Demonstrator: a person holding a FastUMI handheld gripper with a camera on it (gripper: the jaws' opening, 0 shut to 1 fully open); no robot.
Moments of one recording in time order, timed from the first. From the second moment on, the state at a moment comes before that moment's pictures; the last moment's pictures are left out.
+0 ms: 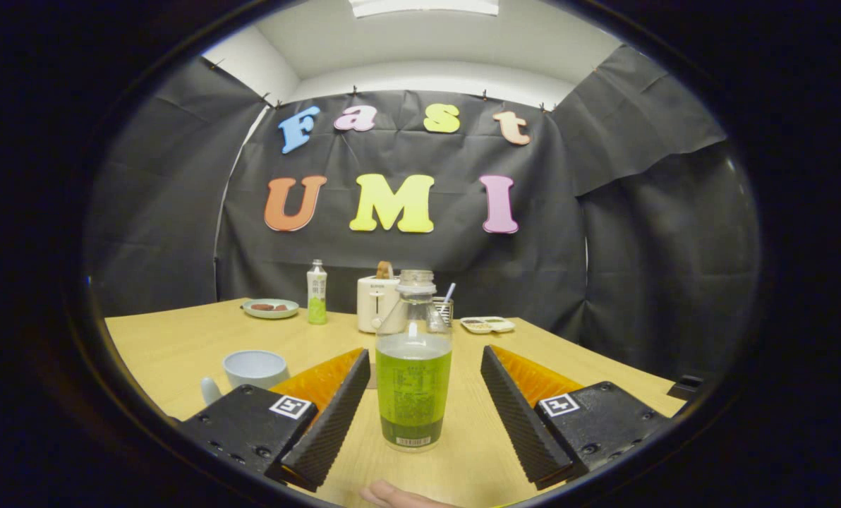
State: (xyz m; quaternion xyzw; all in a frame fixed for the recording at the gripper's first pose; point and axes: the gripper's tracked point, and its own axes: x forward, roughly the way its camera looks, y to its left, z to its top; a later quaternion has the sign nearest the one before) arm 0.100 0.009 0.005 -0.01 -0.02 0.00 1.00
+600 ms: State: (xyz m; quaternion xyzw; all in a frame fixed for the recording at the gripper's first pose) arm 0.138 0.017 -0.022 -0.02 0.01 -0.01 1.00
